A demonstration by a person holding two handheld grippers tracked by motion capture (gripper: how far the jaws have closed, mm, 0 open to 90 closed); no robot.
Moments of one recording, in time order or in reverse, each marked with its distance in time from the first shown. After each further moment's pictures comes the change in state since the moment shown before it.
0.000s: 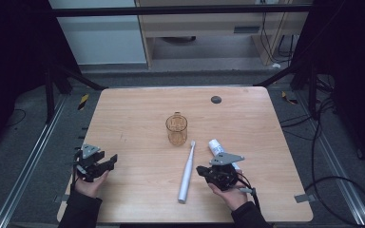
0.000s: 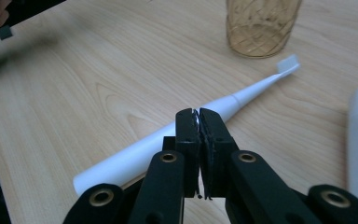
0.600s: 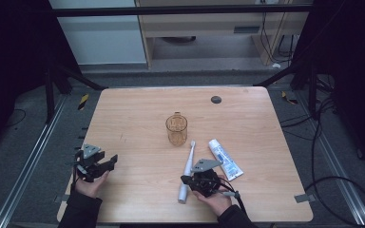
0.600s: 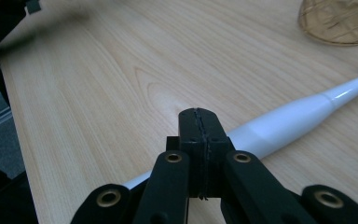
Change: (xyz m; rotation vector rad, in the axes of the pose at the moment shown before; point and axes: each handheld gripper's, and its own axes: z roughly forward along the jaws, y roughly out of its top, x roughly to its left) left arm -0.001 0.000 0.001 0.007 0.004 0.010; right arm 0.032 -0.003 0.037 0.068 0.092 -0.035
